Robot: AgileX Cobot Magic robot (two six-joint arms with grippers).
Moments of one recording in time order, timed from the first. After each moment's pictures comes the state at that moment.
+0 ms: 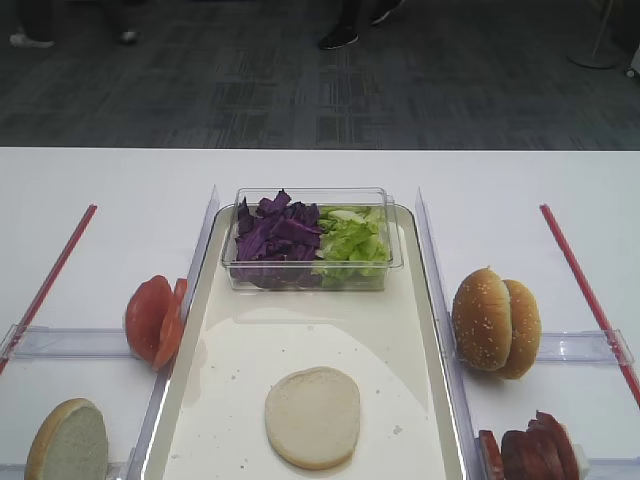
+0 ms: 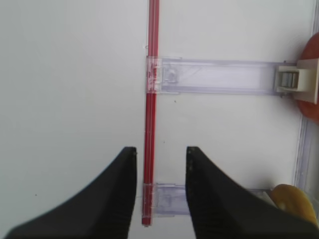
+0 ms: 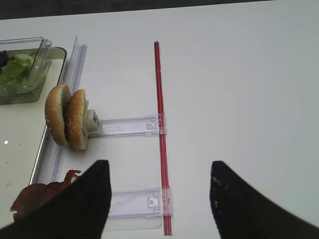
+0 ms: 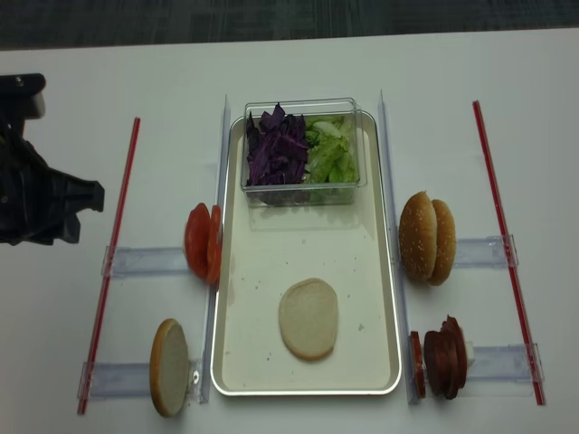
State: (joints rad) left arm 0.05 1.34 -0.95 0.01 1.02 -0.01; right arm -0.05 -0.02 -0.49 0.00 1.12 0.06
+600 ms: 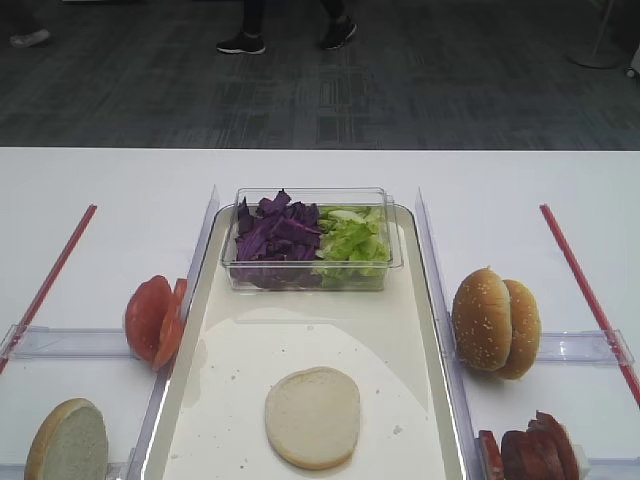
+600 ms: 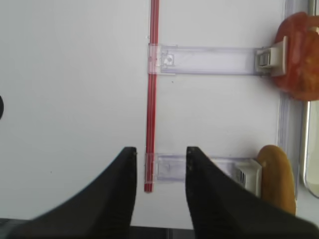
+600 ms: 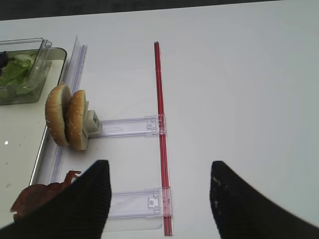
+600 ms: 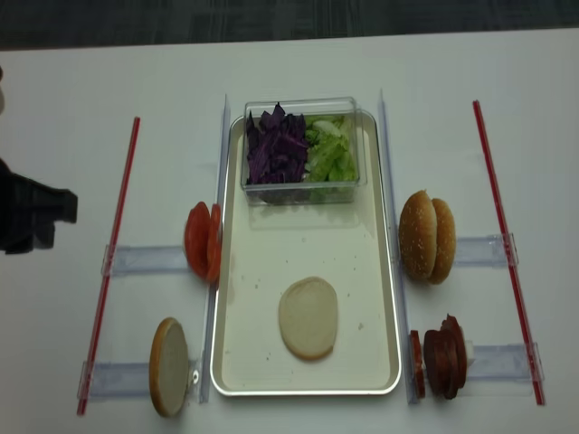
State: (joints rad) left arm 0.06 1.08 -0.92 0.02 1.14 -0.01; right arm -0.05 -0.02 -0.49 0.00 1.11 0.06
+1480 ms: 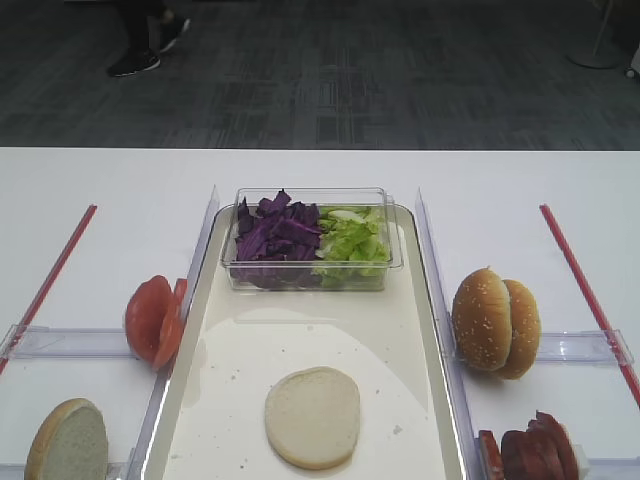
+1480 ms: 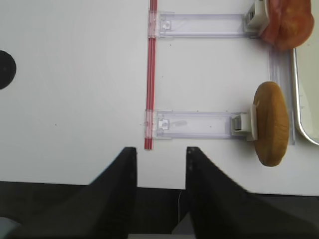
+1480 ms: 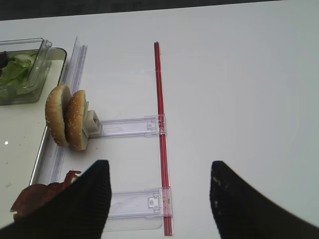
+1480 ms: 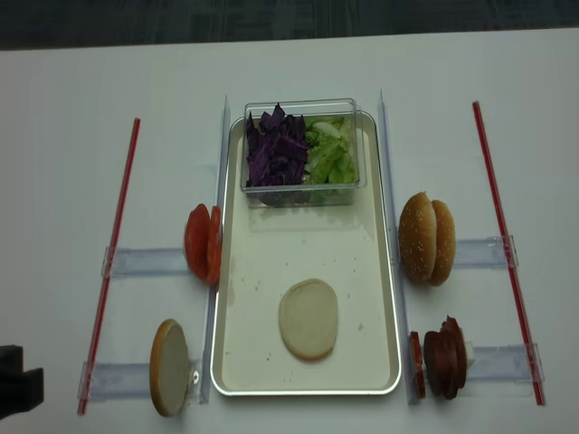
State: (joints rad) left arm 0.06 0.49 -0.66 0.02 1.26 -0.01; right arm -0.05 -0.02 -0.49 0.00 1.11 0.06
